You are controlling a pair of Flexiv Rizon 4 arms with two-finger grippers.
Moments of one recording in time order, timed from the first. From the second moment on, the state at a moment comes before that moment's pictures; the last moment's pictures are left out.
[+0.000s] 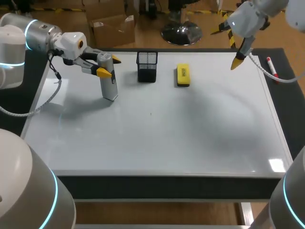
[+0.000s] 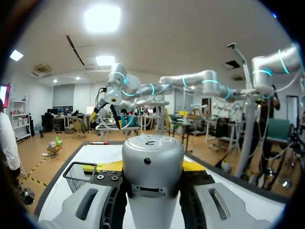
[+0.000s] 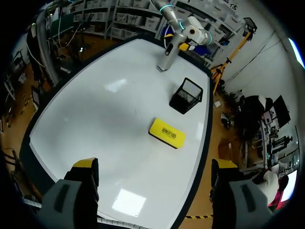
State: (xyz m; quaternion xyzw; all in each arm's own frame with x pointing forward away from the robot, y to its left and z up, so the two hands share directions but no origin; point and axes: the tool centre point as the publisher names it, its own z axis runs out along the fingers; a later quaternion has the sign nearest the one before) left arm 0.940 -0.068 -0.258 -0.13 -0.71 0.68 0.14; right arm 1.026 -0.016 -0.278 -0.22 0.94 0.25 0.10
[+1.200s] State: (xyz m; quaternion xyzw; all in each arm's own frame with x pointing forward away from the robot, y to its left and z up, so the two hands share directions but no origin) left arm 0.994 -0.125 -0.147 -0.09 -0.73 0.67 0.02; right arm 1.026 -0.016 -0.278 -0.22 0.94 0.25 0.10
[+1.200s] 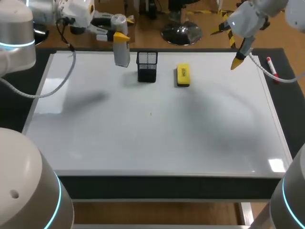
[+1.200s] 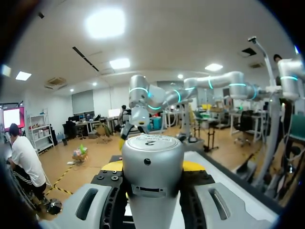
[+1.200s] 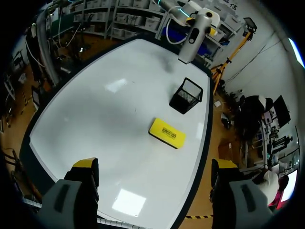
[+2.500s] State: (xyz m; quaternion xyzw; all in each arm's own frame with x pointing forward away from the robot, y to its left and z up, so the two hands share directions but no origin) left arm 1.057 -0.195 -0.159 -0.06 -0.72 0.69 0.00; right arm 1.027 -0.016 -0.278 -0.22 0.94 0.25 0.10
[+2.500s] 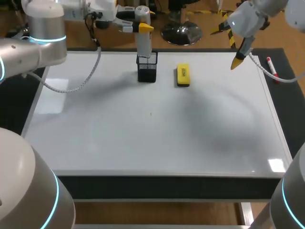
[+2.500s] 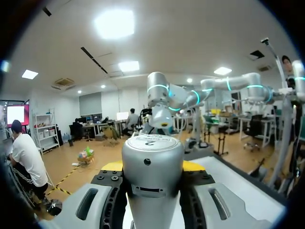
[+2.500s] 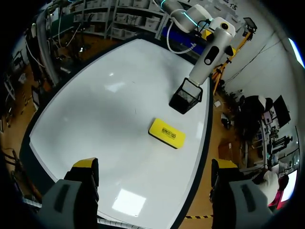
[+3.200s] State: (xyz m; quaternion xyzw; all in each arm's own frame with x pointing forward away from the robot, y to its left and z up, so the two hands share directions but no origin) left arm 1.069 -0.202 -0.182 -0.03 -0.71 0.70 -0.01; right arm 1.027 -0.016 -0.278 -0.22 0.94 0.25 0.10
